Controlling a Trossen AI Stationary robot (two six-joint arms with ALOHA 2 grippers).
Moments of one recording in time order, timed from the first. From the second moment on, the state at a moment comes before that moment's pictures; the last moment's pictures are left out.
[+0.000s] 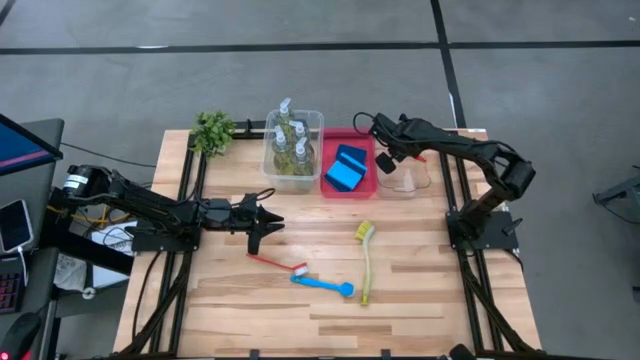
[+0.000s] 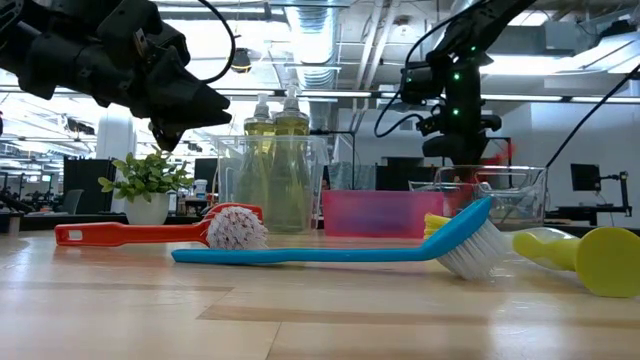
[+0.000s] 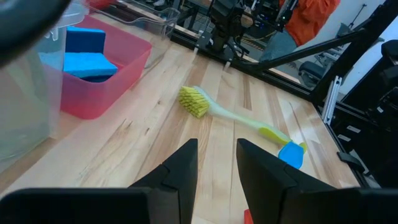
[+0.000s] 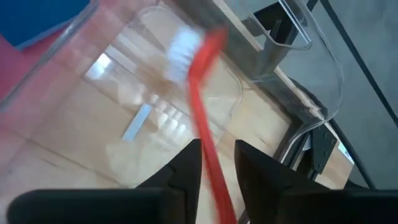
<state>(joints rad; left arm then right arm) -0.16 1.08 0.22 0.64 -0.19 -0.38 -0.66 1.50 1.12 -0.93 0.44 0.16</state>
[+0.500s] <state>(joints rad) -0.16 1.08 0.22 0.64 -0.19 -0.38 -0.65 1.48 1.12 -0.96 0.44 0.16</state>
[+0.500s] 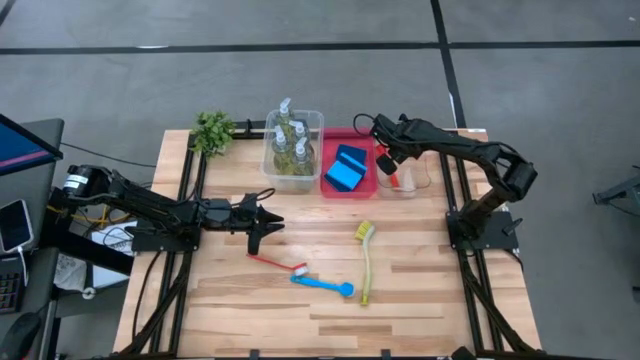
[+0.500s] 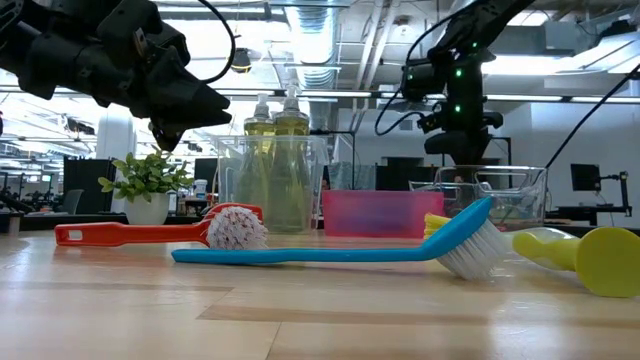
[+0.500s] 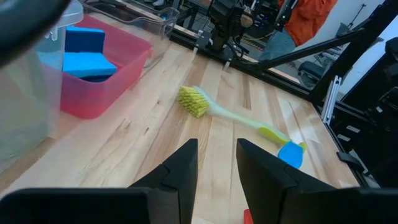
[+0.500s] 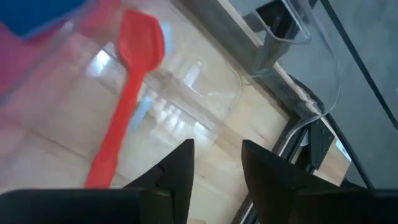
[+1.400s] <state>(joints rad) -0.28 1.08 0.22 0.54 0.00 -0.24 -0.16 1.07 1.12 -0.81 0.45 0.28</state>
